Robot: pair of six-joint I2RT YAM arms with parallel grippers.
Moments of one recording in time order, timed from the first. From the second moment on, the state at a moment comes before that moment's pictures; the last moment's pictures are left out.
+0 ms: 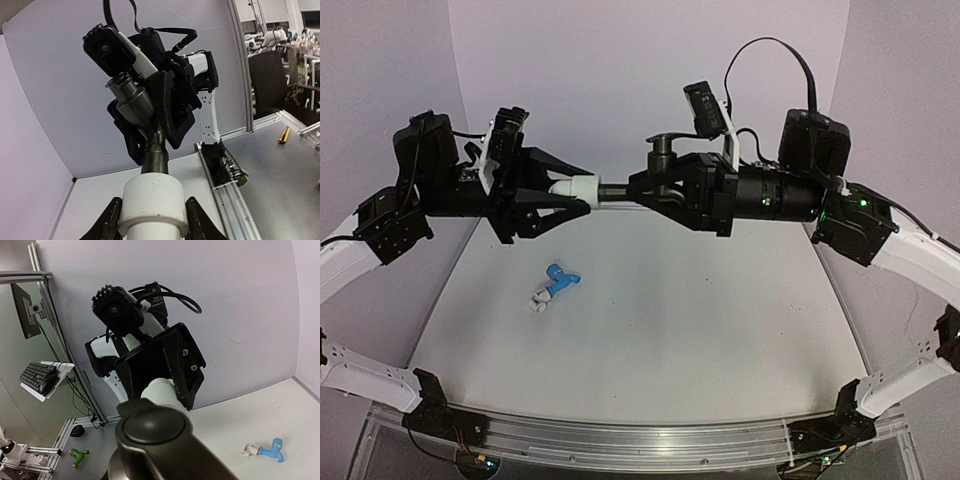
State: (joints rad) left arm -0.91 1.11 1.30 -0.13 0.74 0.27; right arm 1.07 1.34 1.48 -0.10 -0.48 0.25
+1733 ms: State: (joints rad) left arm -1.12 1.06 1.18 -0.13 0.16 0.83; right arm 0.99 1.36 1.49 -0.14 -0.60 0.26
